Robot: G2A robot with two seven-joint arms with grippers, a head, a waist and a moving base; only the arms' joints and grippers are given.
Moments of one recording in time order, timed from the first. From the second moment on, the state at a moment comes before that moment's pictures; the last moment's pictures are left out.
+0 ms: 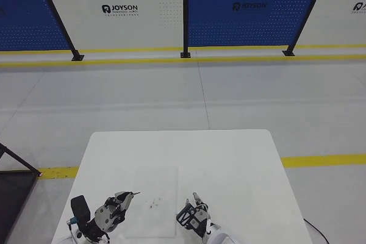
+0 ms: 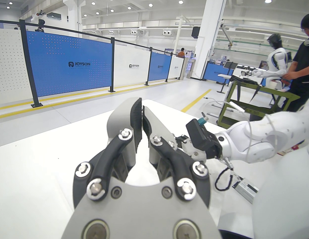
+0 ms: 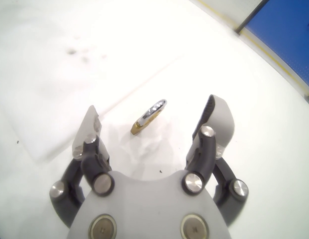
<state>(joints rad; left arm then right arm) 2.12 -1.11 -1.61 -1.75 1.35 -0.81 0.75 -1.72 -1.27 0.80 -1.55 -1.71 0.10 0.06</state>
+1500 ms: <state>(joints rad) 2.12 -1.11 -1.61 -1.75 1.35 -0.81 0.75 -1.74 -1.25 0.91 -1.61 -1.52 -0.02 -0.13</state>
